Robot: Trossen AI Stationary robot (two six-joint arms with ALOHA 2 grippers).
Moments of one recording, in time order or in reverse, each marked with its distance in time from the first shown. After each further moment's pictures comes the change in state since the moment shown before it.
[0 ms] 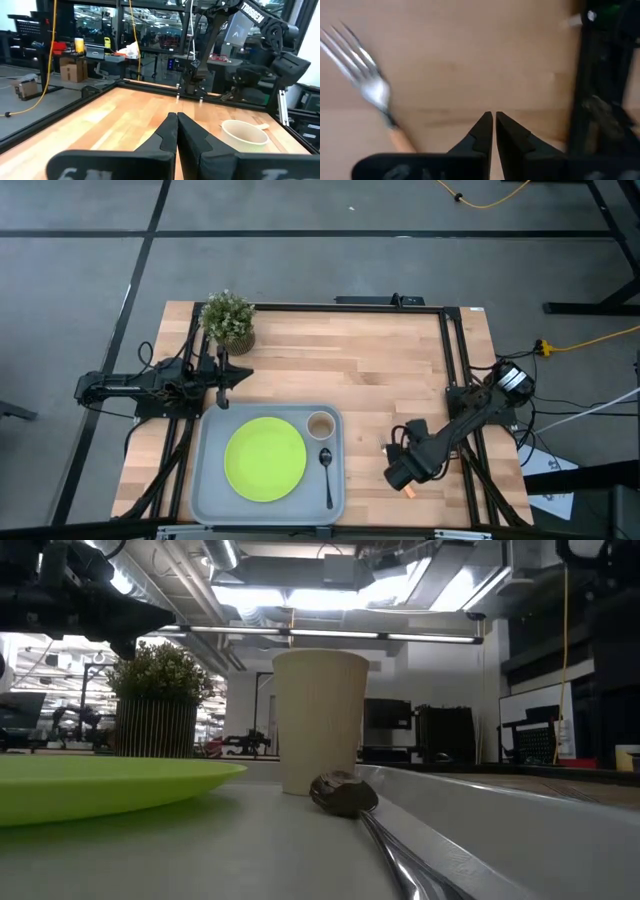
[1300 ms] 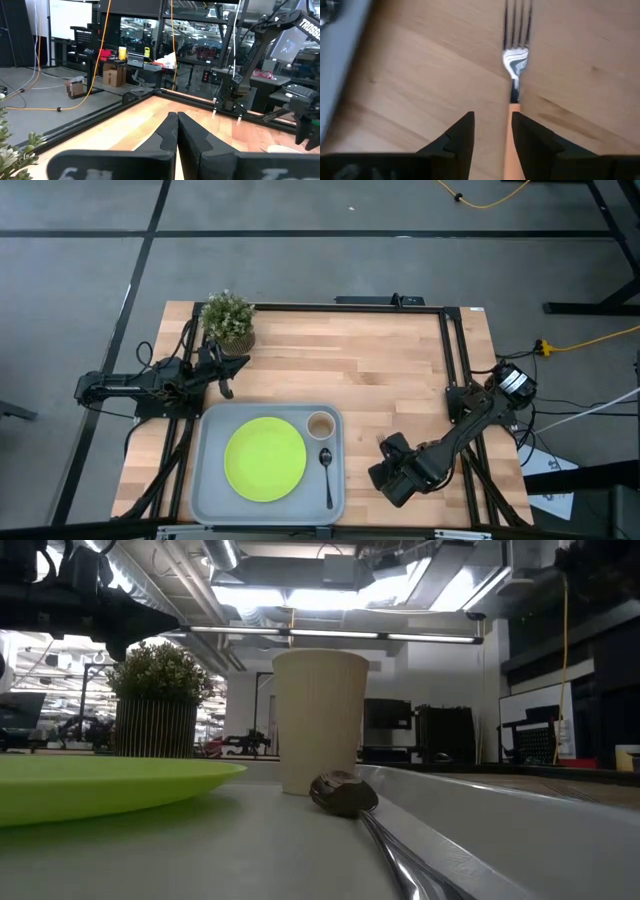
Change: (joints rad) left arm 0.000 0.000 0.000 0.040 -0.222 -0.002; right arm 0.054 0.008 -0.014 0.391 0.266 -0.268
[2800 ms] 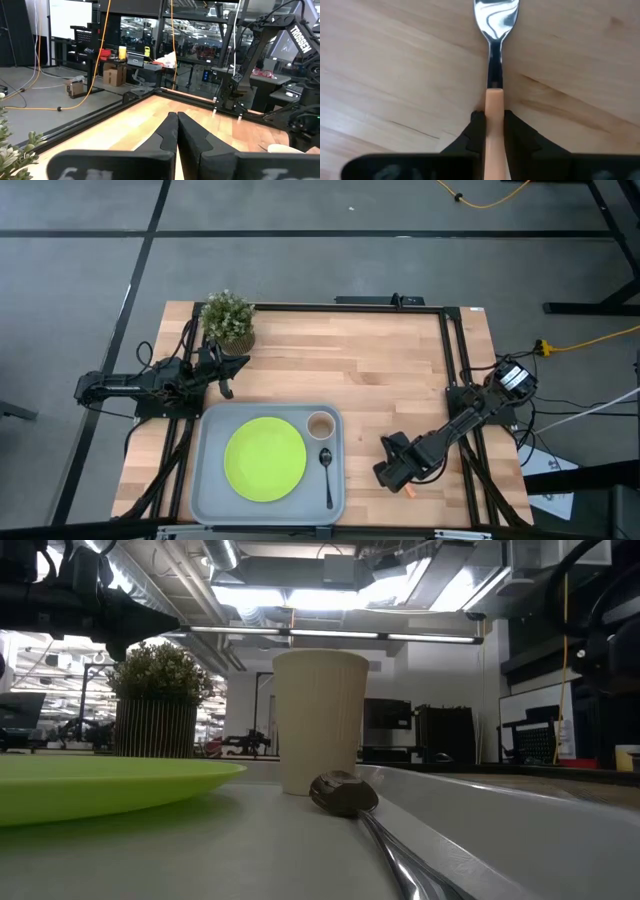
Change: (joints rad) left arm 0.000 0.000 0.000 -0.004 0.000 0.001; right arm -0.052 -0.003 -0.252 0.269 -0.260 -0.003
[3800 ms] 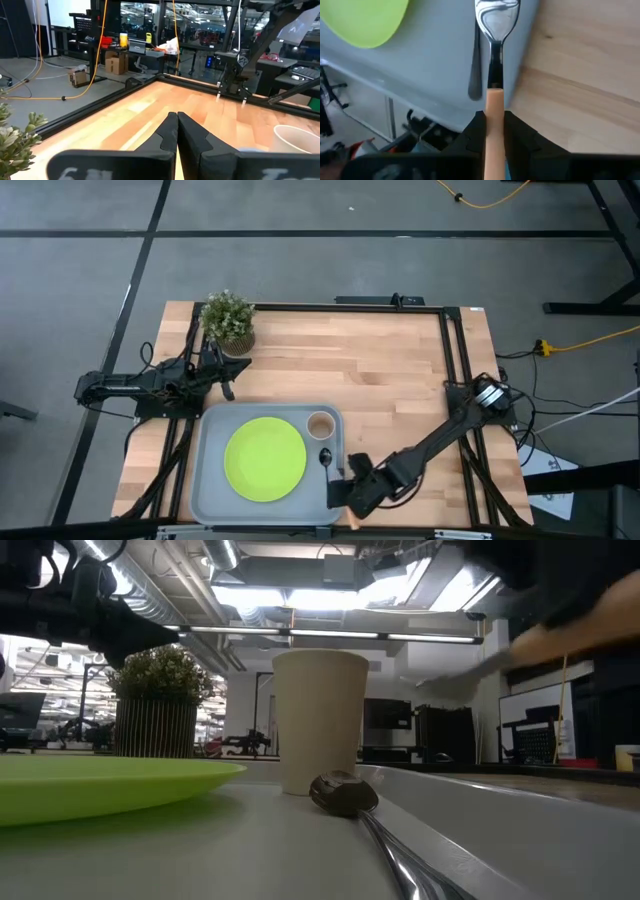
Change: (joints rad) left arm 0.000 0.000 0.000 -0.083 0.000 -0.003; right arm -0.040 0.204 0.500 0.139 0.176 0.128
